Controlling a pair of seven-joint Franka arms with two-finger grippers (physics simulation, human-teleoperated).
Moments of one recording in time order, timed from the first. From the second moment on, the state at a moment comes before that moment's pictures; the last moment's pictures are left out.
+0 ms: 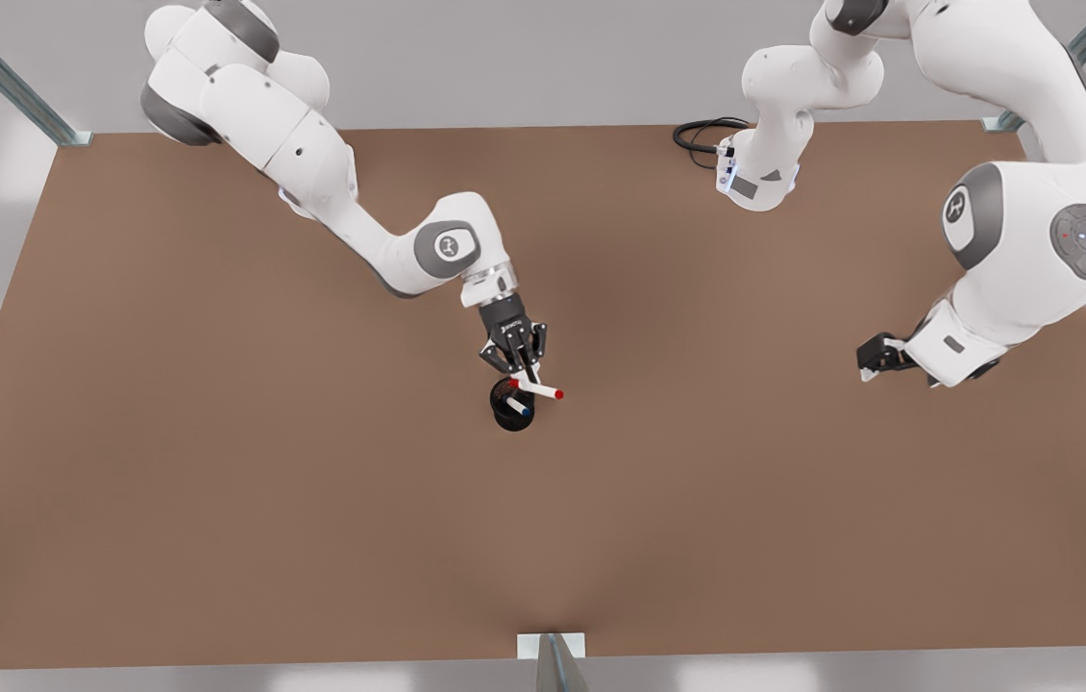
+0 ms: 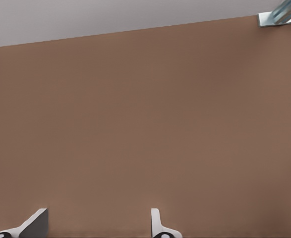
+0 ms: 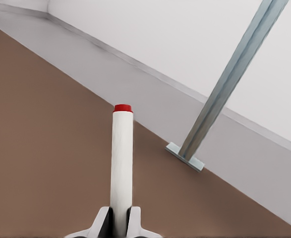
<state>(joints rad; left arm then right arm) -0.06 0.23 -0.01 -1.42 0.01 1.68 0.05 0.04 0.57 0.80 -1.95 -2.25 2.51 1.78</state>
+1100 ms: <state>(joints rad) -0.08 0.27 -0.02 -1.42 0.02 1.66 0.01 0.05 0.64 0.79 -2.10 -2.66 2.17 2.90</state>
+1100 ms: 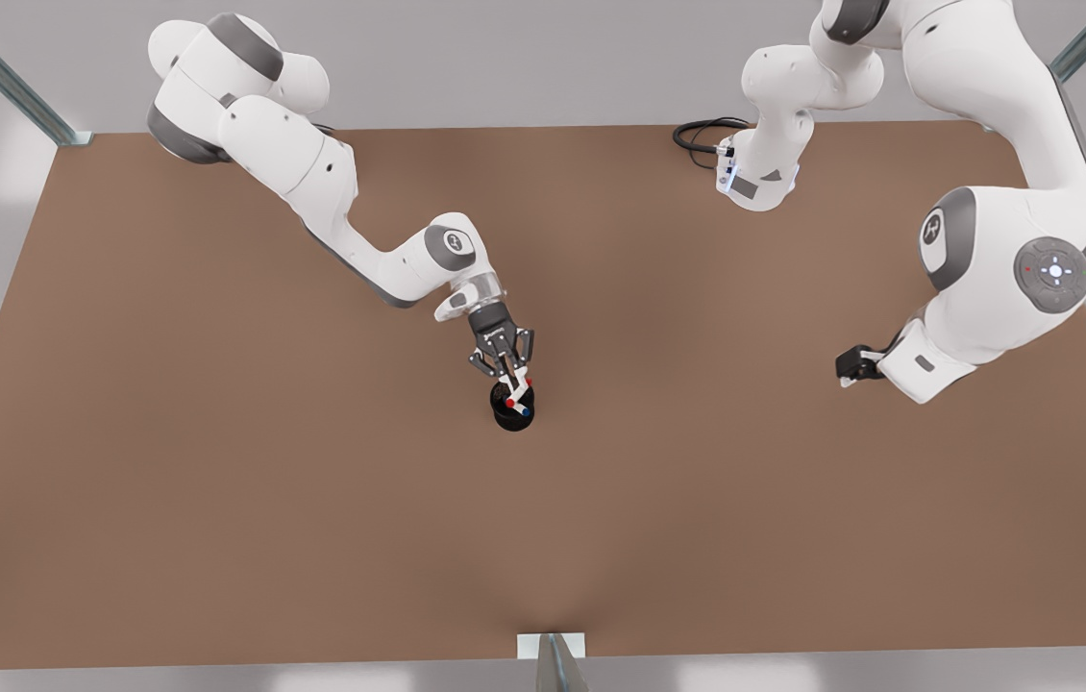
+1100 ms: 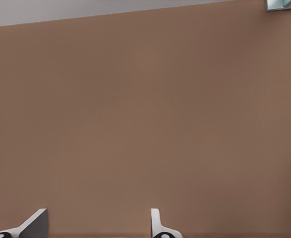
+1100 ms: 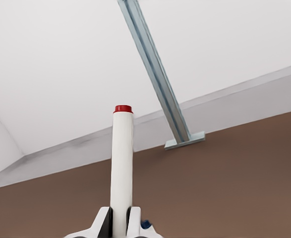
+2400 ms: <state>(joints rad) -0.08 0.28 -0.02 -1.42 0.01 1.69 -0.01 -0.13 0.57 0.87 -1.75 -2.09 2.42 2.71</state>
